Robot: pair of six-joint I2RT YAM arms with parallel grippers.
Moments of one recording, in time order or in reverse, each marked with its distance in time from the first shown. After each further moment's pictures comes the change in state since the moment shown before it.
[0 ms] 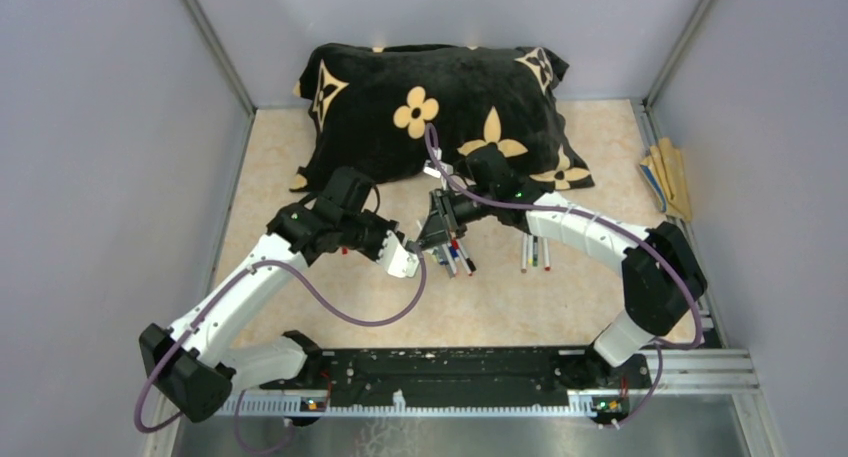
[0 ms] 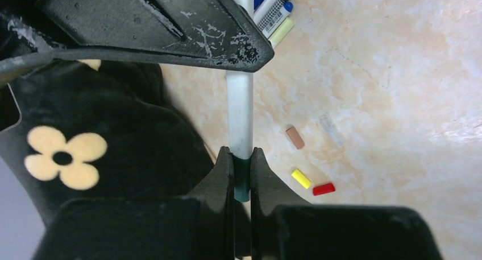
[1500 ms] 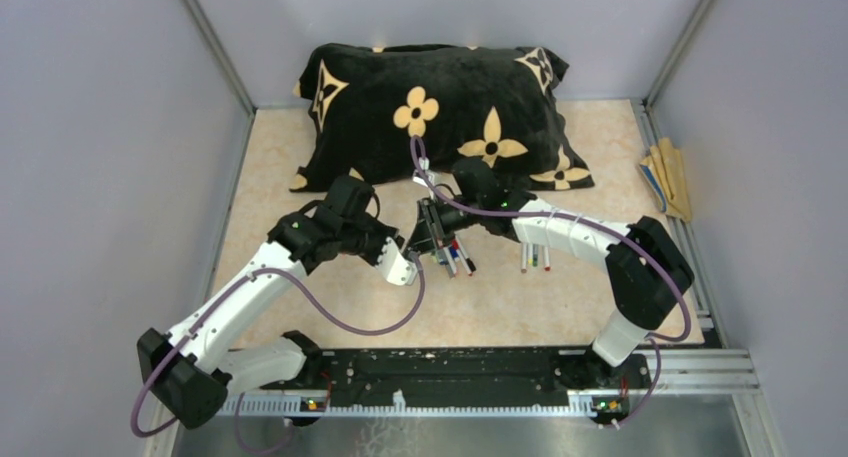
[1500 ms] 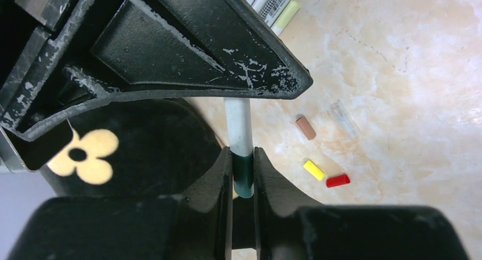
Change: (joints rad) left arm -0.017 -0.037 -0.080 0.066 -0.075 0.060; right arm 0.058 0.057 -0.025 0.100 0.077 0.048
